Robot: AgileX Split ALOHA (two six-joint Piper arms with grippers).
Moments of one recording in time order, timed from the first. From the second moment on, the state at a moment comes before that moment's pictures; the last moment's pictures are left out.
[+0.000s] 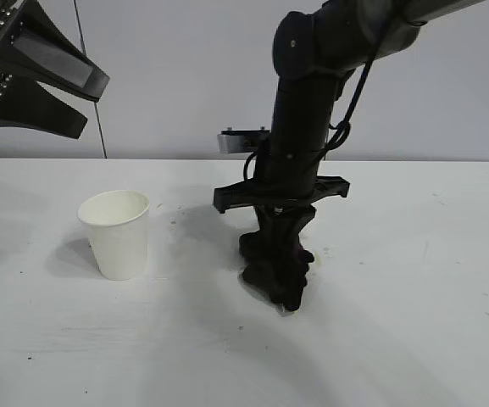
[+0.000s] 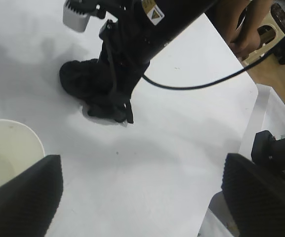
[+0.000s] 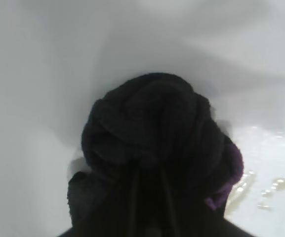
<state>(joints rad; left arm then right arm) -0.01 1.74 -1.16 -1.13 1.17 1.21 0.38 2.34 -1.82 0.11 1.06 -0.08</state>
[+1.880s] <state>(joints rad) -0.01 1.87 -1.30 -1.16 0.98 0.76 0.13 2.06 -1.81 0.56 1.21 -0.19</state>
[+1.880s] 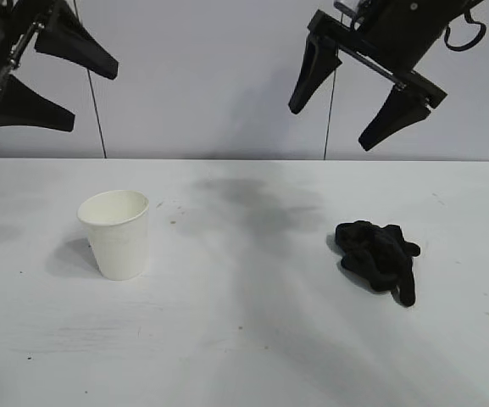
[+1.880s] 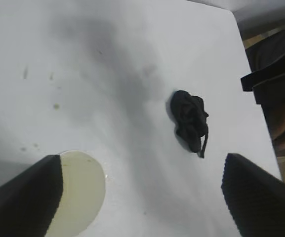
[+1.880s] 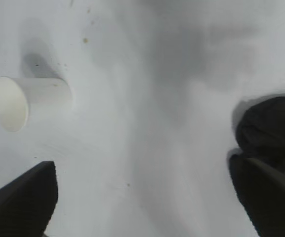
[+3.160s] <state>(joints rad) -0.12 1.94 -1.47 -1.13 1.13 0.63 0.13 2.06 -1.81 0.65 1.21 -0.28</state>
